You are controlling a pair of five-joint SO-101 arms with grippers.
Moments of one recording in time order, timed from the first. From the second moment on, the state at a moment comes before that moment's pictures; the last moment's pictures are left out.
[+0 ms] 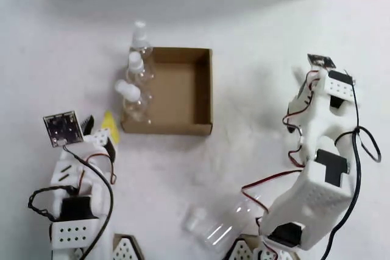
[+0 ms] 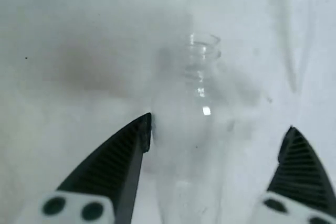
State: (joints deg) left arm -11.2 -91.2 97.7 30.5 11.4; right arm 17.8 18.2 3.8 75.7 15.7
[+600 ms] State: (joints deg) left arm -11.2 -91.2 97.7 30.5 11.4; right arm 13.7 34.9 -28.9 72.8 28.7
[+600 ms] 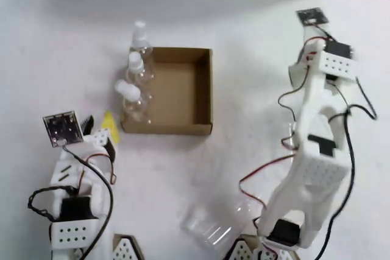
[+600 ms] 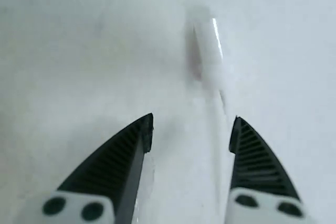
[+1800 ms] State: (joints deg) left arm -11.2 -91.2 97.7 30.5 11.4; right arm 10.4 56.2 -87.6 97.5 14.5
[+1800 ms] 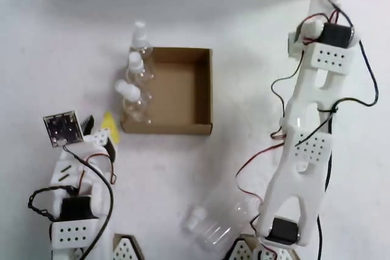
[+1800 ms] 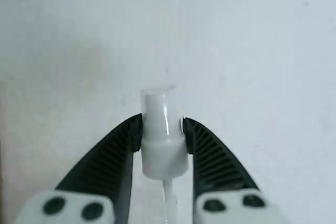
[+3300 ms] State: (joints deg) left arm -23.8 -91.2 94.8 38.7 14.5; right arm -52.7 -22.6 46.9 53.5 -11.0
